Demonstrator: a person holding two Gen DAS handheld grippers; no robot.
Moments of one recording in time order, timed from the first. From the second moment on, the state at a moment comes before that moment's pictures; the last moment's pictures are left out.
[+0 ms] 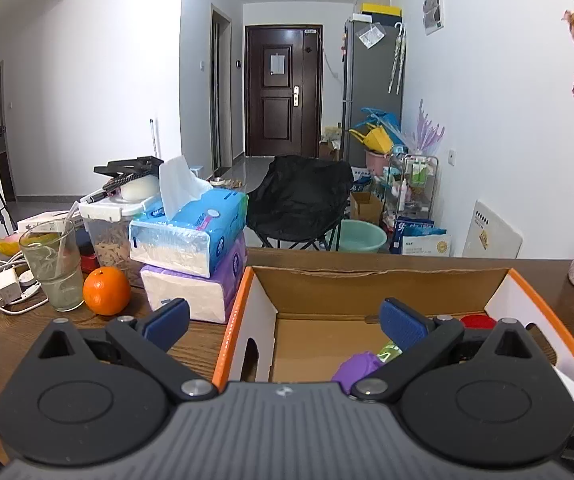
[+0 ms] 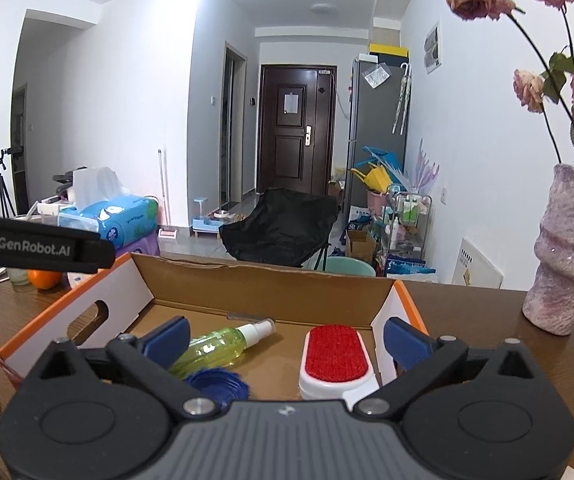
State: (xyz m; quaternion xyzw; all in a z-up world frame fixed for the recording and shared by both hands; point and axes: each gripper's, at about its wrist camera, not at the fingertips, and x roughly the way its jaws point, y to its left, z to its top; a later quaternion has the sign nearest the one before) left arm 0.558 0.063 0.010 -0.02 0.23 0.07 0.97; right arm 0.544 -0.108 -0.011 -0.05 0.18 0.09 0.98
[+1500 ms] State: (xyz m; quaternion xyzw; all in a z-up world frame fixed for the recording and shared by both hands) left arm 0.372 0.101 0.015 0.00 0.23 0.08 0.97; right arm 0.358 -0.128 -0.015 -0.09 0.19 0.09 0.97
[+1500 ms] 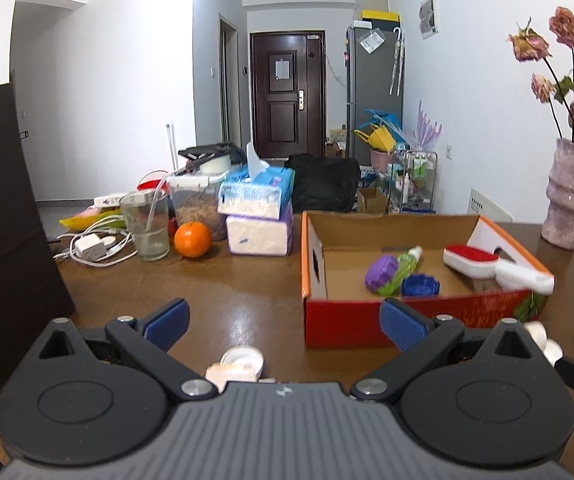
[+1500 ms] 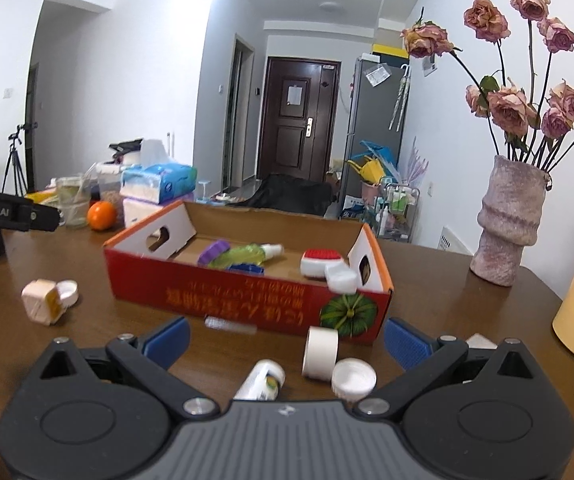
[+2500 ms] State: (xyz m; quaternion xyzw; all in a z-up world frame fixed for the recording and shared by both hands) left arm 0.351 0.143 -0.031 0.00 0.29 0.10 0.95; right arm 0.379 -0.112 -0.058 -0.08 0.29 0.05 0.95
